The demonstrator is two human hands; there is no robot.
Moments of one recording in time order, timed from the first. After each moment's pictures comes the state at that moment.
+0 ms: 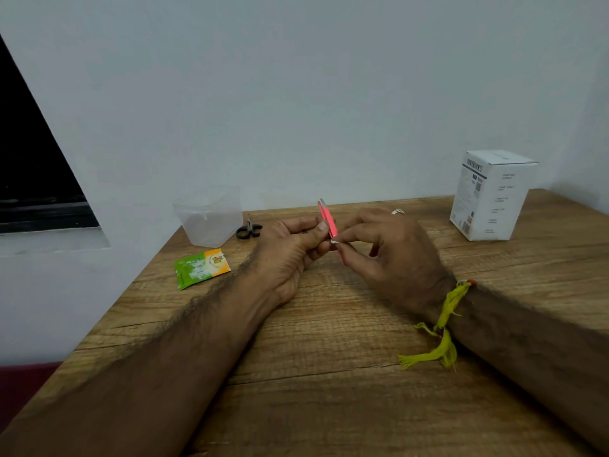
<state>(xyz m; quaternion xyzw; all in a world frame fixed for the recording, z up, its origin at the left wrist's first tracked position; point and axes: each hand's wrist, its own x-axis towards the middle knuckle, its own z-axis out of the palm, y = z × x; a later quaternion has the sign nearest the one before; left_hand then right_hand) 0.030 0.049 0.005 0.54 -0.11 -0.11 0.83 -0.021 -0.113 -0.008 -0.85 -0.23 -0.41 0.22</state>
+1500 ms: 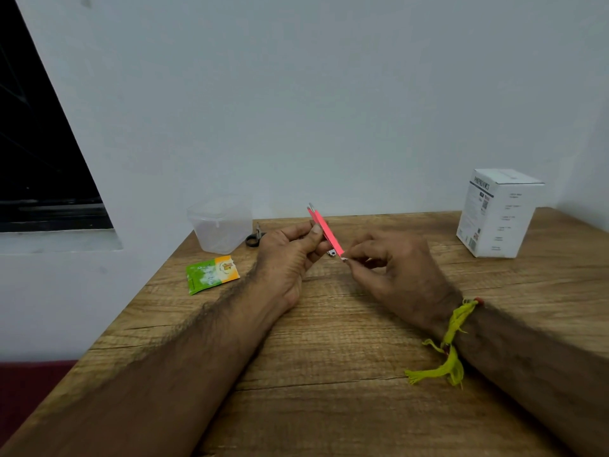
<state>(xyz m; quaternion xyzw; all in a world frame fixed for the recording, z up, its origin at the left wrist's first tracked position) 0.037 0.052 0.005 0.53 -0.07 -0.06 0.84 -0.027 -0.114 -0.005 -0.85 -0.24 -0.37 0.27</state>
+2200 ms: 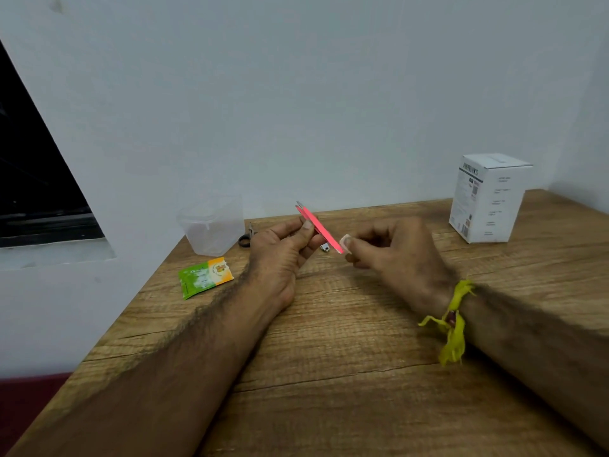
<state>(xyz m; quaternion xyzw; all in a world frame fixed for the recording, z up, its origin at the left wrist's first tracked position) 0.038 0.053 0.003 0.53 -0.07 -0.04 0.84 -0.030 -0.106 0.000 -0.80 -0.04 -0.29 0.52</state>
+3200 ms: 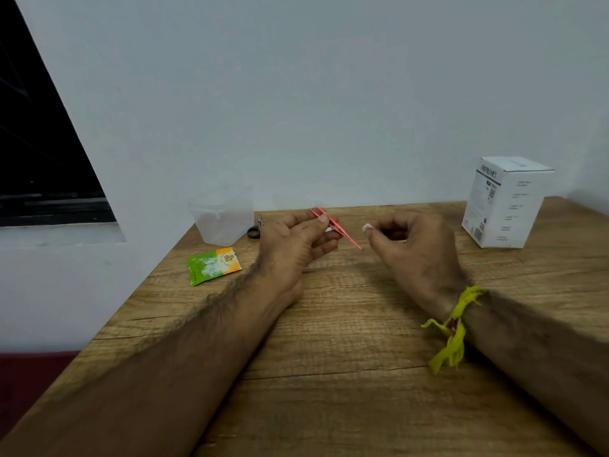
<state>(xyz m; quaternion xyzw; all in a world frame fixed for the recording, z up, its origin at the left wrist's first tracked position) 0.028 0.049 0.006 0.56 -0.08 -0.02 0.82 -0.029 -0.106 0.002 -0.81 0.01 -0.38 0.45</state>
